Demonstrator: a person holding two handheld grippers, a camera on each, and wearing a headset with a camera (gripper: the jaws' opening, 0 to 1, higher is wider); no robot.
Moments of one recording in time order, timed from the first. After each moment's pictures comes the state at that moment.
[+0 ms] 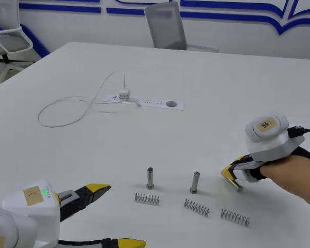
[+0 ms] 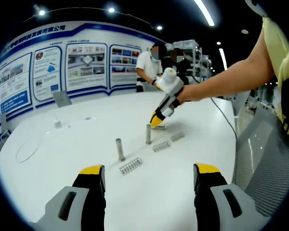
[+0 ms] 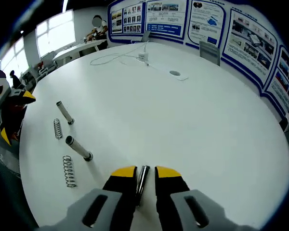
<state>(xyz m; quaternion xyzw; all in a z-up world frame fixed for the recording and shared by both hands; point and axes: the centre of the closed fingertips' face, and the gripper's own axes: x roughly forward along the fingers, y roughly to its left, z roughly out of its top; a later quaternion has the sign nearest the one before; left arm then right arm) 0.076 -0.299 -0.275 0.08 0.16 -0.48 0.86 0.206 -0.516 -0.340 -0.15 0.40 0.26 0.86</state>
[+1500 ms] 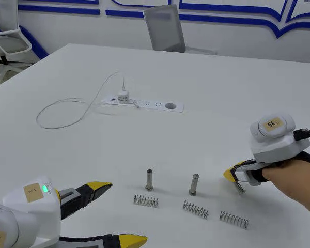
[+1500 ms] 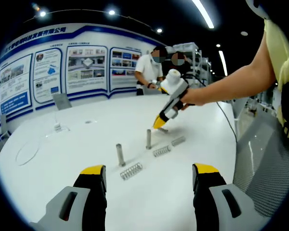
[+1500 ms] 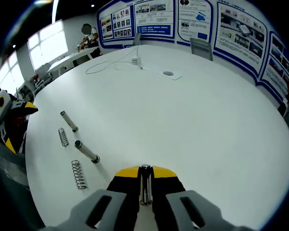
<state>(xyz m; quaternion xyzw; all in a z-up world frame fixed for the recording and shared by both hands) 0.079 -0.304 -0.266 0.07 0.15 -0.48 0.86 0.187 -0.519 -0.322 -0.10 0.40 0.24 0.88</state>
